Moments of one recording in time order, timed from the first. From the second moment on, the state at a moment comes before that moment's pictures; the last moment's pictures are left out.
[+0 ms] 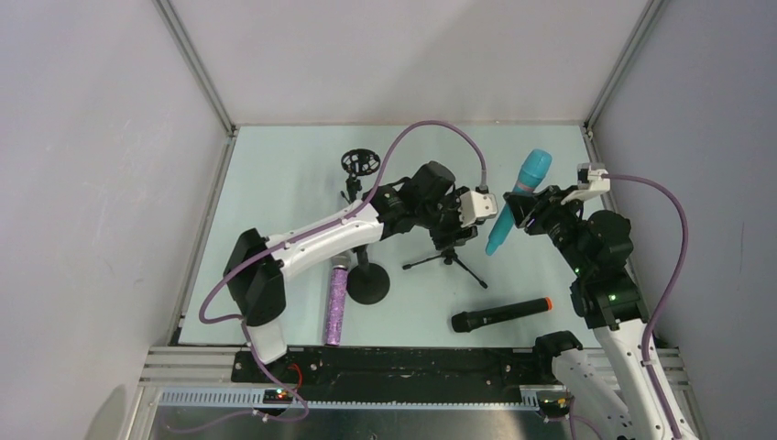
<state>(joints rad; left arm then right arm) -0.96 1.78 1.56 -0.48 0.29 0.44 0.22 0.61 0.82 -0.23 -0.15 0.42</state>
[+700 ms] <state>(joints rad) -0.93 1.60 1.61 -0.49 0.21 0.34 0.21 0.62 0.82 -0.22 -0.18 0.44</state>
